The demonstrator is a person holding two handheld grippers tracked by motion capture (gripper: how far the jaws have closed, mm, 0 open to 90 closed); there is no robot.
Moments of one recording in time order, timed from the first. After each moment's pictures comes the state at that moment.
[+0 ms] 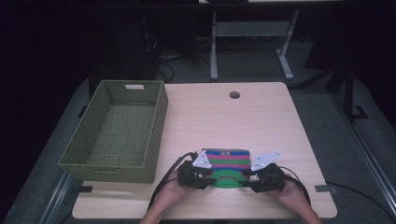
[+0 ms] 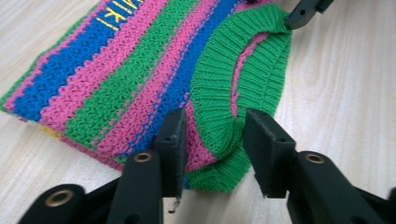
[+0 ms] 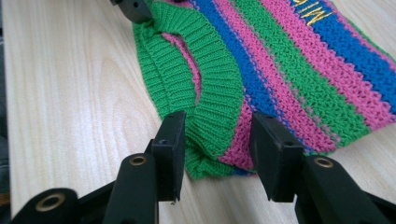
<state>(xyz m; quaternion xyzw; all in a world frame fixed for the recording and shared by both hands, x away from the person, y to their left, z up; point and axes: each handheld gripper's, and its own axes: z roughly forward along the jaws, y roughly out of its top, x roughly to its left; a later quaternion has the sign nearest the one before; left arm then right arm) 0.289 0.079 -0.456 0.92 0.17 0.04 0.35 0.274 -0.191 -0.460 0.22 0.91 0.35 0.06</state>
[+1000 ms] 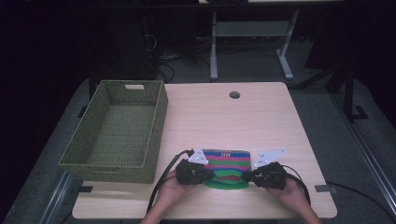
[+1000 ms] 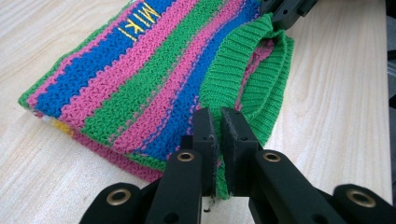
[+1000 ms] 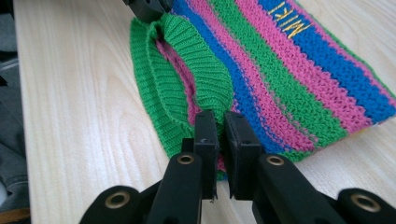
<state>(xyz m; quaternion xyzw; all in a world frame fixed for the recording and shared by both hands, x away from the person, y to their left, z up) 0.291 0.086 -0.450 0.90 0.21 0.02 0.38 0.275 -0.198 -0.453 0.25 0.89 0.37 0.04</state>
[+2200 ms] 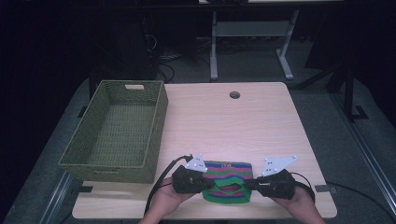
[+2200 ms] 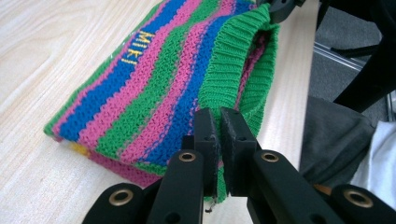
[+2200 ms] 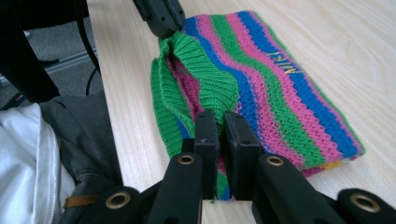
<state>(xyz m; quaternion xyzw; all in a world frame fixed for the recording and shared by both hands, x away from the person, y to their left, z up) 0.256 0.089 -0.417 0.90 0.19 -0.01 0.38 0.239 -0.203 -0.420 0.22 0.89 0.41 0.02</state>
